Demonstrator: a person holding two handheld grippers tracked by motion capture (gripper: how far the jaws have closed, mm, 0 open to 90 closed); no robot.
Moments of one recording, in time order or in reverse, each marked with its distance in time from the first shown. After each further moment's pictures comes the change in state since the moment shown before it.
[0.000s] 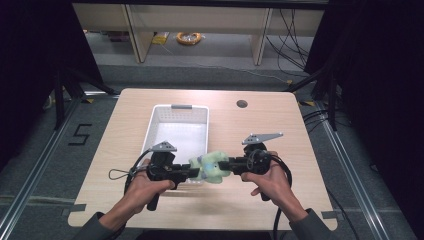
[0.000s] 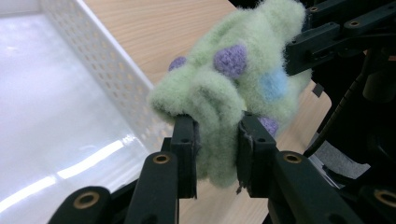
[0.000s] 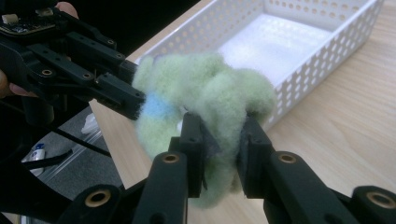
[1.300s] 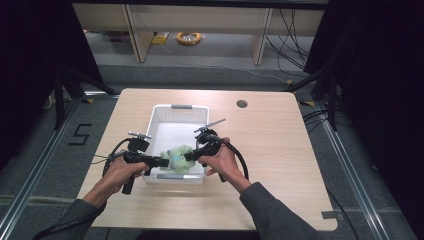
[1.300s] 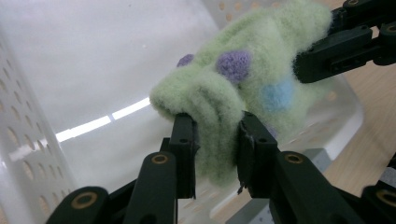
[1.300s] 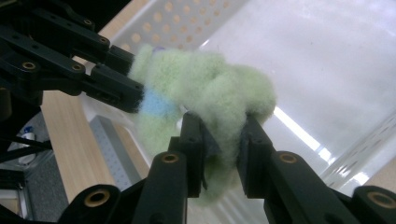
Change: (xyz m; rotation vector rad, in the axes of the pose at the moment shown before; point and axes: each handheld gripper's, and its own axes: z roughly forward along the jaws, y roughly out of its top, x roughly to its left) left arm 0.108 -0.011 -0.008 0.153 0.124 -0.153; right arm -0.012 0.046 0.134 0.189 -0.042 0.010
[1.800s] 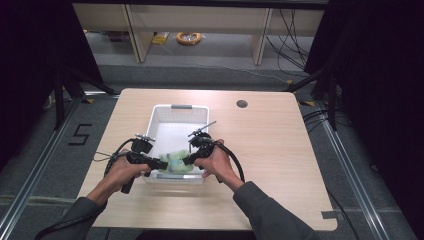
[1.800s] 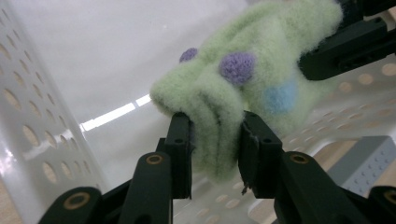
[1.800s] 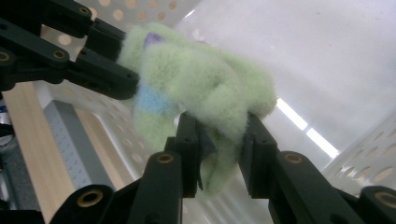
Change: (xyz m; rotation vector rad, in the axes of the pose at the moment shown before) left arm 0.005 0.000 0.012 0.108 0.105 0.087; right arm 0.001 0.000 0.023 0.101 -0.061 0.001
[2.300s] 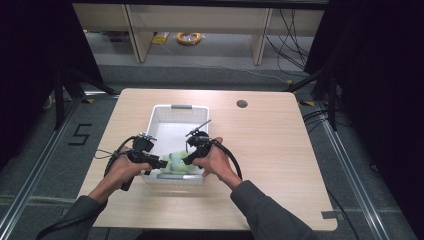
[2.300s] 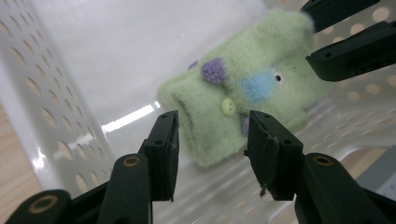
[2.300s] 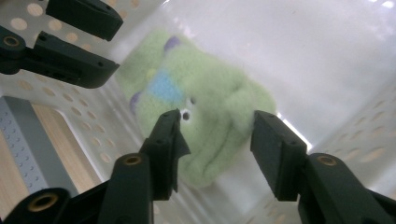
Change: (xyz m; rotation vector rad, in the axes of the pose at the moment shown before) left arm -0.001 0.006 -0.002 -0.001 0.073 0.042; right arm 0.001 0.007 0.004 0.049 -0.104 -0.038
